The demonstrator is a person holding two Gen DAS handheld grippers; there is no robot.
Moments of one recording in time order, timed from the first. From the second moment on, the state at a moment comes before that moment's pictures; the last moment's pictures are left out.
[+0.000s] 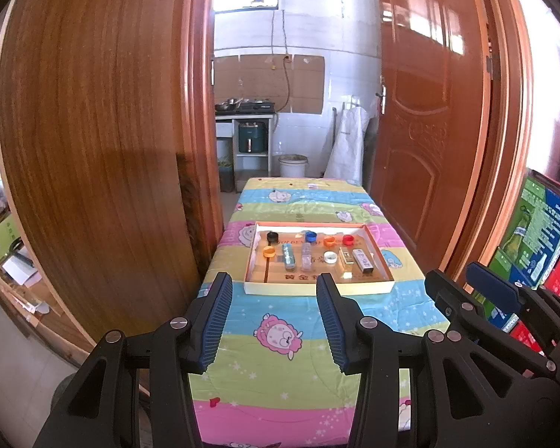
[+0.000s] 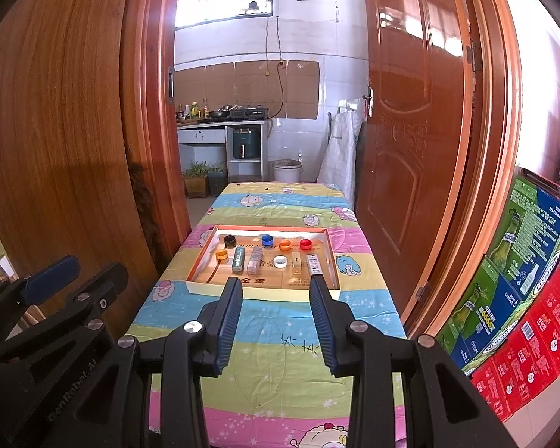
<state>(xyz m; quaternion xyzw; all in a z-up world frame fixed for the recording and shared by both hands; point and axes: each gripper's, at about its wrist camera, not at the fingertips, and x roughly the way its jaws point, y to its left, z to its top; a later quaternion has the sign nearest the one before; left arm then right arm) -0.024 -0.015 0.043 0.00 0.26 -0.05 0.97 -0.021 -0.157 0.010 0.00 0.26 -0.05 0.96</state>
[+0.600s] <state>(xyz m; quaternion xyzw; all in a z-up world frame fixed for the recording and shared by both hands) -0.027 -0.017 0.042 0.01 0.25 -0.06 0.97 -0.021 -0.158 0.011 0.00 0.26 -0.05 0.96</state>
